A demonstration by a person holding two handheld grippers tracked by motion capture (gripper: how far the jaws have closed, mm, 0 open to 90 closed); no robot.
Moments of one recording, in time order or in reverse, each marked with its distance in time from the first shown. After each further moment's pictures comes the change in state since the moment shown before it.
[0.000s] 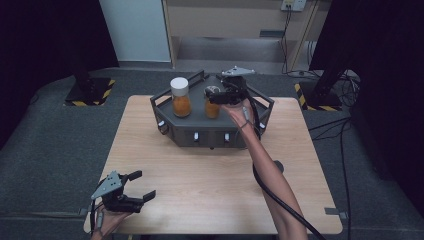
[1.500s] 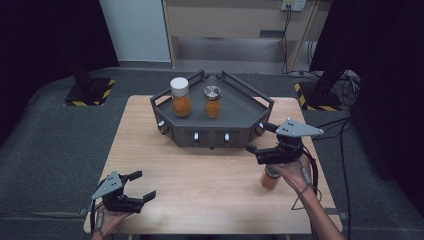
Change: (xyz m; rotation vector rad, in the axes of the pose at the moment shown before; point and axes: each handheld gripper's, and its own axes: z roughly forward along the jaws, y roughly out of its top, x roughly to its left) left arm -0.002 0.001 0.000 0.007 0.005 0.006; right arm -0.006 -0.110 -0.193 -0.092 0.147 -0.069
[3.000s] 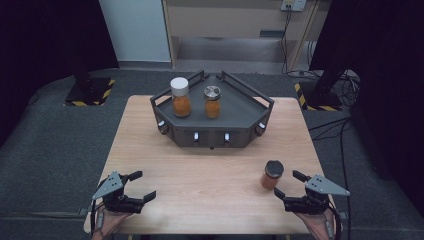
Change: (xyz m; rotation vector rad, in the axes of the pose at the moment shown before) left arm 0.000 0.000 0.000 -0.002 0.001 0.004; right arm 0.023 -0.138 -0.064 0.069 -0.143 0.109
